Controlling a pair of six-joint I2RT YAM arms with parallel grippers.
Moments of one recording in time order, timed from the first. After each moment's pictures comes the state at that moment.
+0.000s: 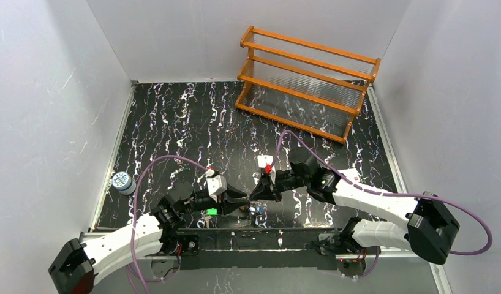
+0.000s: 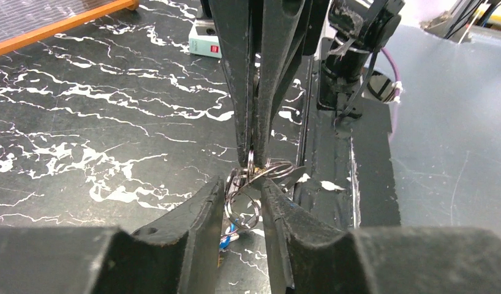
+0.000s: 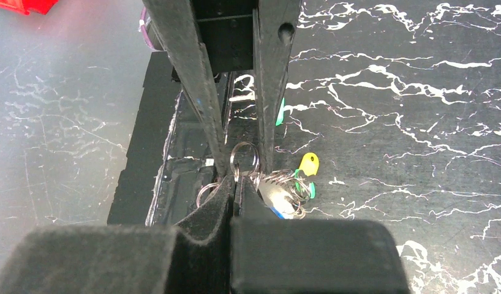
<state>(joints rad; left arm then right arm) -0.85 0.64 0.14 0.45 0.53 -0.09 0.94 1.15 0.62 0.15 -0.77 -0.13</state>
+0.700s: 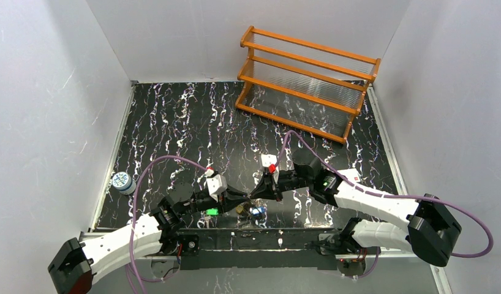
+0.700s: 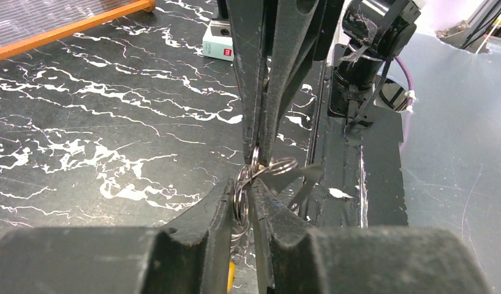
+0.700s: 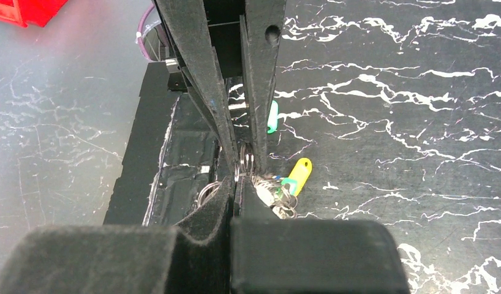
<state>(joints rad) -0.89 0.64 0.14 0.44 0.43 -0.09 0.93 1.12 0.58 0.23 -0.78 -0.10</state>
